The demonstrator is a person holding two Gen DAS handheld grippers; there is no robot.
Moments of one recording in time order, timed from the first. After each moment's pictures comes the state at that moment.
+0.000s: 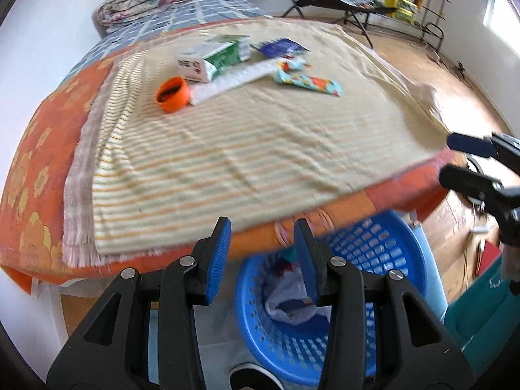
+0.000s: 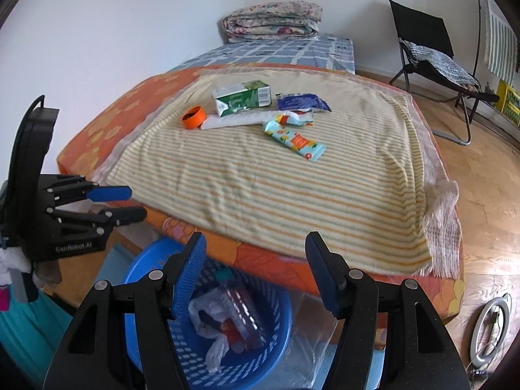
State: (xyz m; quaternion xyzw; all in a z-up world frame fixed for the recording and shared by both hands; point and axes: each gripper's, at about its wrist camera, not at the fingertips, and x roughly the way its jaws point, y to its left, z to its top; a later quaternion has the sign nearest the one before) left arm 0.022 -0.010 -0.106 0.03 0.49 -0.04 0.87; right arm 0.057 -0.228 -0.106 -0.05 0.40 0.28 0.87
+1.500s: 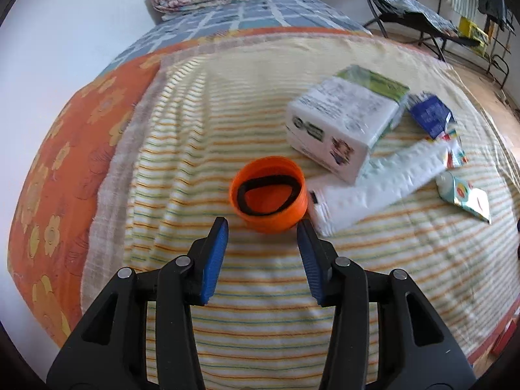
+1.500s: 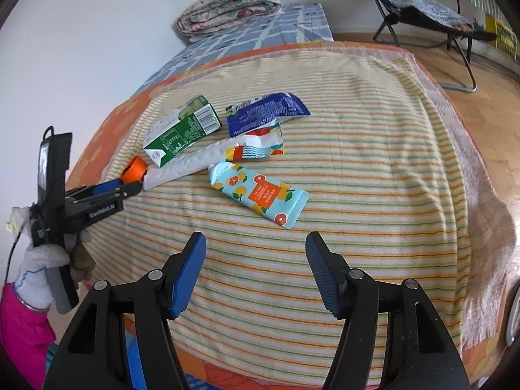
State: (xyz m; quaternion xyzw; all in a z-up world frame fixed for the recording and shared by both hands) left arm 0.196 0.076 -0.136 0.02 0.48 0.09 0.87; right arm 0.200 -0.216 -0.138 0.06 0.47 0.25 0.84
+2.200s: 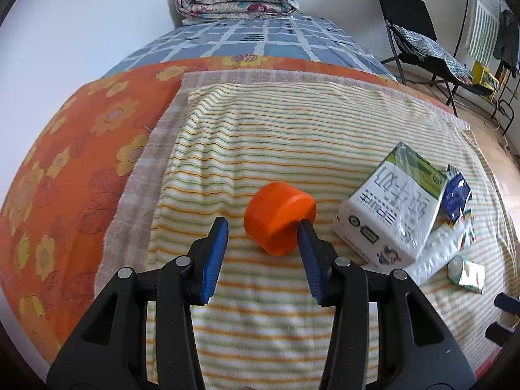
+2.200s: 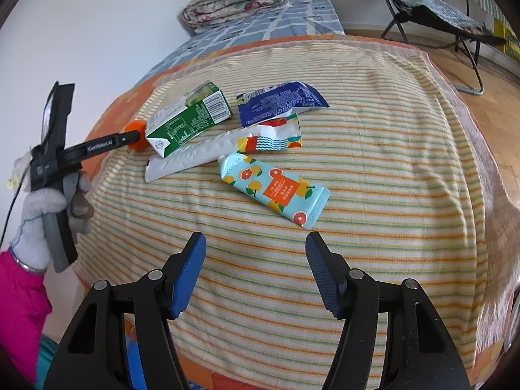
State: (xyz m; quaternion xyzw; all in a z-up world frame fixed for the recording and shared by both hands) left arm 0.241 0.124 -0.121 -0.06 0.44 0.10 0.89; right arm 0.202 -0.196 -0.147 0.04 0.48 0.26 0.84
